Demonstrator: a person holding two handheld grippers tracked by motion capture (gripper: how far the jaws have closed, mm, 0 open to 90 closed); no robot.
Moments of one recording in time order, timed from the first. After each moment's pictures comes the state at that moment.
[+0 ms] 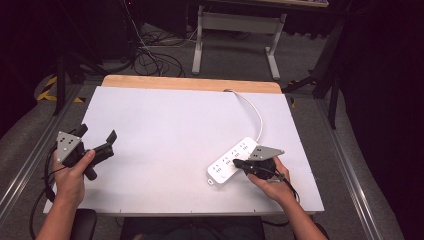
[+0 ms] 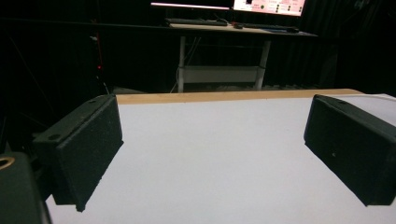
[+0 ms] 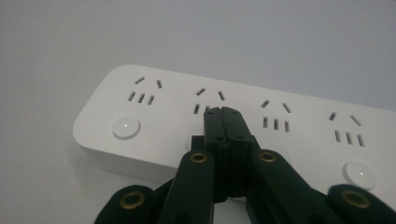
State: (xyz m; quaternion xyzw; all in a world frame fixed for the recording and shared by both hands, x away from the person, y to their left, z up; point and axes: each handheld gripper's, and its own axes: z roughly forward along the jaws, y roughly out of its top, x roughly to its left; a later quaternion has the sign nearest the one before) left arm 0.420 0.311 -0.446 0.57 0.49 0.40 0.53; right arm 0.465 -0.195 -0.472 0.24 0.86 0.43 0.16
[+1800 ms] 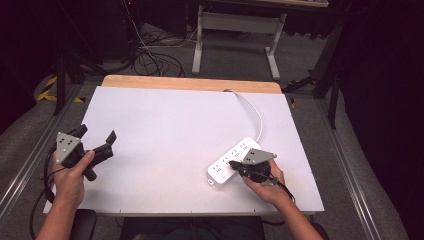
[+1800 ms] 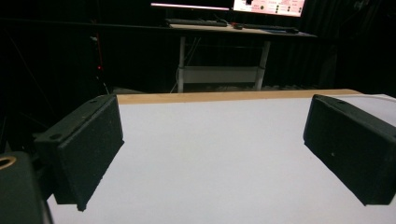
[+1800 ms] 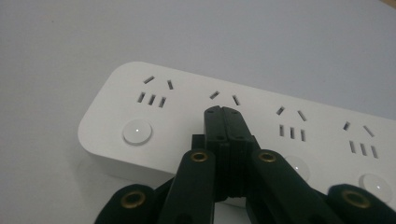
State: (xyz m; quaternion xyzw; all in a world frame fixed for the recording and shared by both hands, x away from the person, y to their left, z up) left arm 0.417 0.312 -0.446 0.57 0.49 0.40 0.53; right arm 0.456 -0.179 -0.473 0.23 0.86 0.40 0.19
